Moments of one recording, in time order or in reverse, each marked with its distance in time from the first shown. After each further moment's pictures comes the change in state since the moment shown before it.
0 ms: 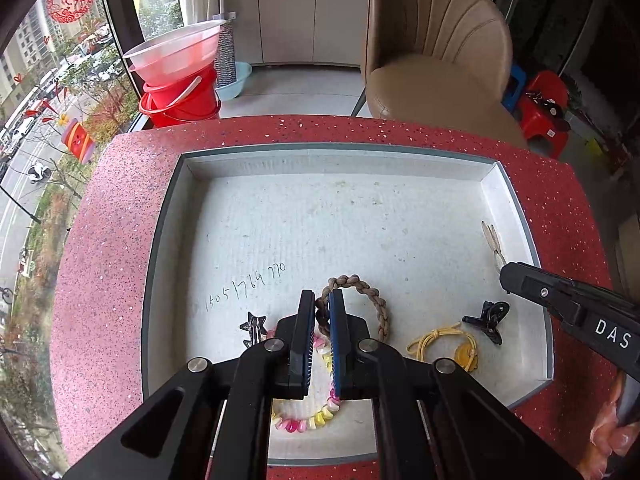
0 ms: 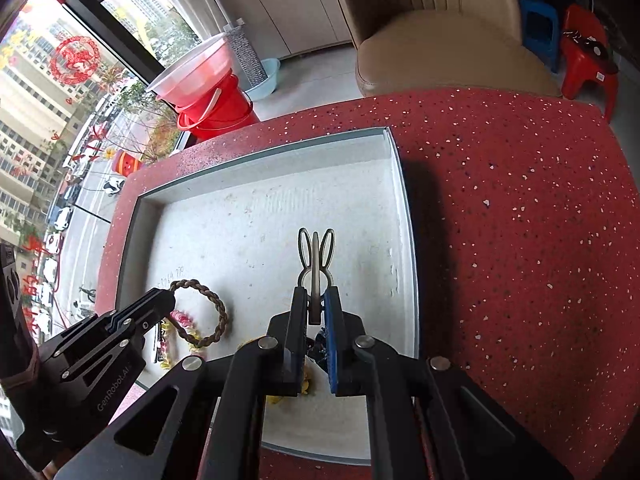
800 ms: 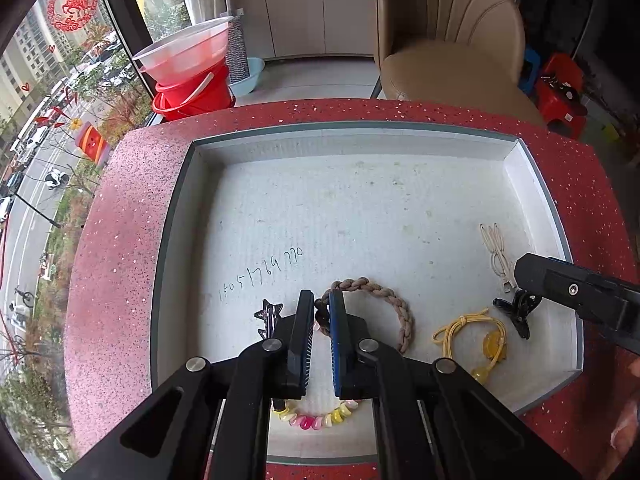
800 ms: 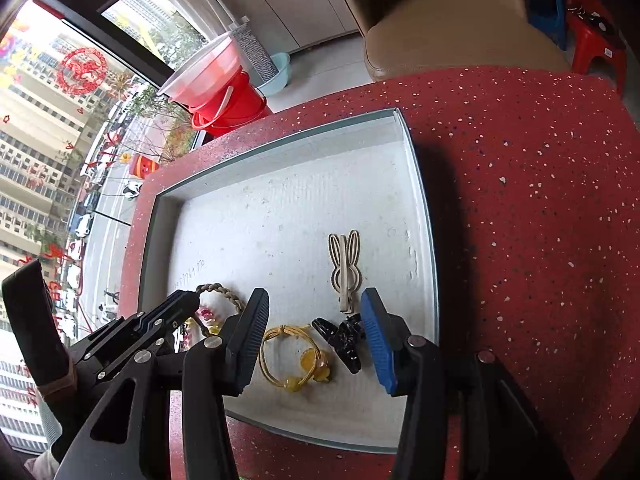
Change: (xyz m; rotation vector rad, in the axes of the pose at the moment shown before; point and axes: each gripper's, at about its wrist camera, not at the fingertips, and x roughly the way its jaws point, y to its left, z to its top) left arm 0.007 -0.003 -0.009 0.028 0.020 0.079; right arm -0.004 -0.003 -0.007 0.055 0.016 0.098
